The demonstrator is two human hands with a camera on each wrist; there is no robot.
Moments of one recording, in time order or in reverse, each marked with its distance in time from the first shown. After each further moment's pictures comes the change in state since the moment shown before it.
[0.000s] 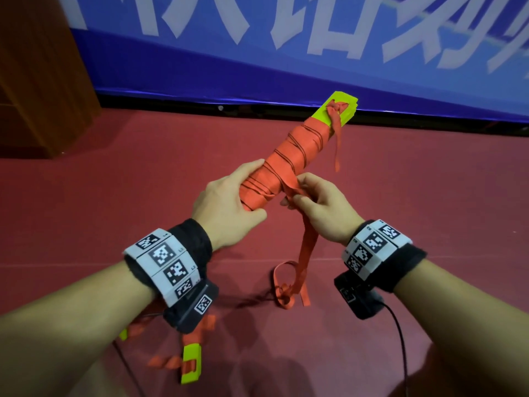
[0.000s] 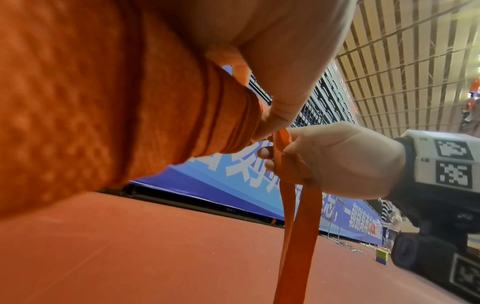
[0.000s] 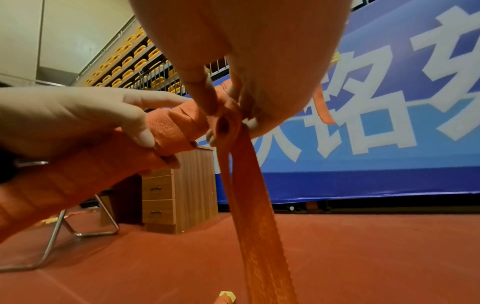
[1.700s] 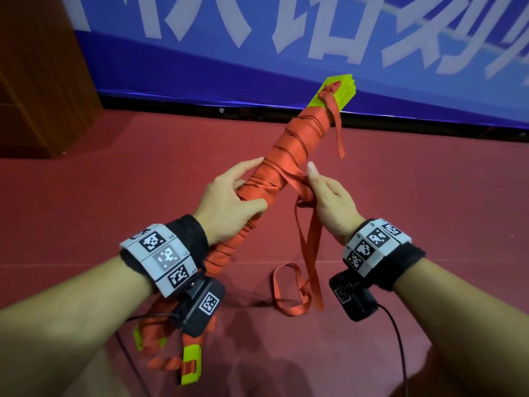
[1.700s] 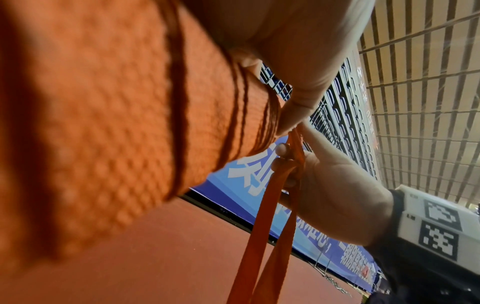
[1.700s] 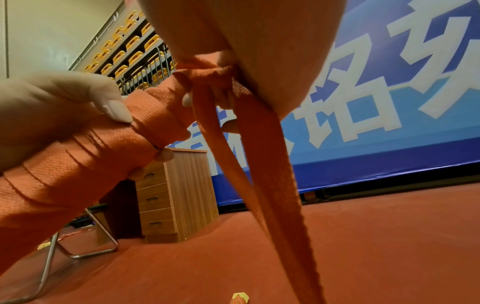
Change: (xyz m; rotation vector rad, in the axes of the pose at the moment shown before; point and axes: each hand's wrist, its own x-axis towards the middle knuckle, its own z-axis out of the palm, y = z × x) left_hand 0.004 0.002 -0.005 -0.519 -0.049 -0.079; right_hand 0.006 -0.003 0.004 0.170 0.134 0.046
